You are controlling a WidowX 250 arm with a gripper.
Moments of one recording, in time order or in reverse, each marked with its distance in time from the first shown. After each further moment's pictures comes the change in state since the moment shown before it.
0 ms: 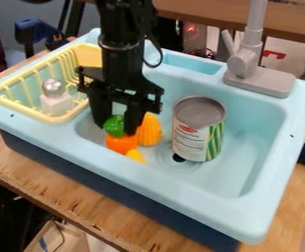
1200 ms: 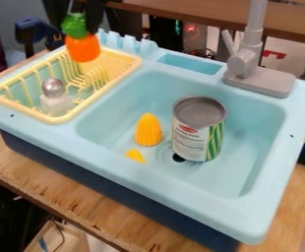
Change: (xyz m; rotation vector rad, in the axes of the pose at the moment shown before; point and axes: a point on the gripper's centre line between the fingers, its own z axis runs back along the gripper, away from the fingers) arm 0.030 0.068 0.092 0.090 -0.124 0.258
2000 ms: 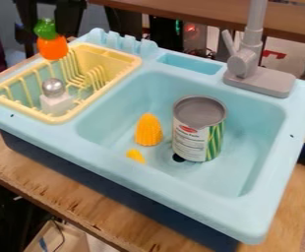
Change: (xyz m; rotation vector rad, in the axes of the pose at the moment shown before) arm 0.046 0.049 -0.044 0.048 0.031 0.121
